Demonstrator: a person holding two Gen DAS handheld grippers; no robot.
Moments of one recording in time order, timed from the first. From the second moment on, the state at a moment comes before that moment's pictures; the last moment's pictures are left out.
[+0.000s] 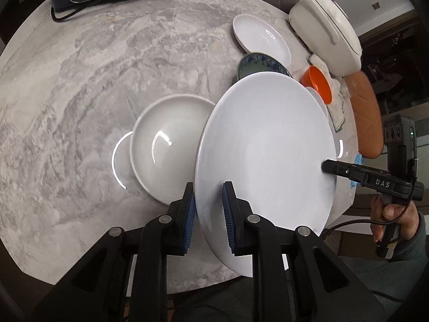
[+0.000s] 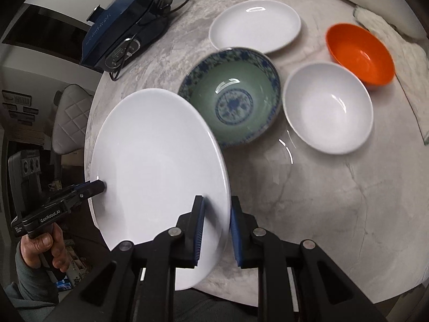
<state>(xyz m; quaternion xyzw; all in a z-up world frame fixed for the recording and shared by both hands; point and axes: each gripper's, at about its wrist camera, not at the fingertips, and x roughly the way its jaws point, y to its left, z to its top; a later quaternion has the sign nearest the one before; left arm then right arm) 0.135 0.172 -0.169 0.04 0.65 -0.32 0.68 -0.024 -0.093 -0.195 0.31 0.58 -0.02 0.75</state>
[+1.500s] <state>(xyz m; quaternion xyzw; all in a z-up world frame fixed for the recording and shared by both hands) 0.011 0.099 -0.268 0.06 0.62 -0.31 0.72 -0.112 -0.138 -0.278 0.19 0.57 -0.04 0.80</state>
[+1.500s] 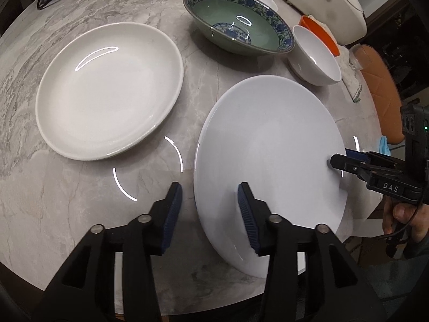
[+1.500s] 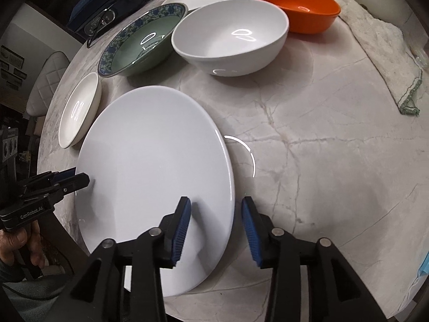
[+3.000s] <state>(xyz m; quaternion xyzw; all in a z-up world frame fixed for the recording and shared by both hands) 0.358 -0.007 -0.185 0.09 0.57 -0.32 0.75 0.130 -0.303 -0.182 0.31 0.45 0.03 0.83</state>
